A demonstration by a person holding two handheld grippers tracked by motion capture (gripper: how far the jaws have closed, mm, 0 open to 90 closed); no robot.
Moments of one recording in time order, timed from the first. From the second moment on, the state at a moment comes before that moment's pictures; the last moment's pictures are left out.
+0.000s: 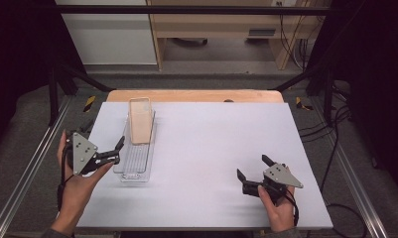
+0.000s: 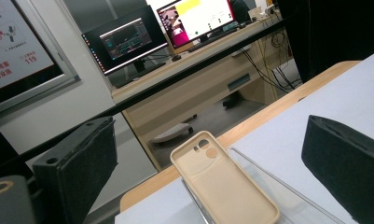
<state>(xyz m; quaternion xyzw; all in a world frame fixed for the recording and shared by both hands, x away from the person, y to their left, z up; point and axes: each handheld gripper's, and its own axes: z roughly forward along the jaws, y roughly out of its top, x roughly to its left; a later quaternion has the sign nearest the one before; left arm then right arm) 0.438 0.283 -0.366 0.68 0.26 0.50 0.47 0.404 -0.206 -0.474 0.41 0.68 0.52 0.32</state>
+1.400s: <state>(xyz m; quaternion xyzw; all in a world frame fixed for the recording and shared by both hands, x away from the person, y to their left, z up) 0.415 0.327 -0.396 0.64 0.34 0.45 0.53 0.404 -0.205 -0.474 0.40 0.68 0.52 0.32</state>
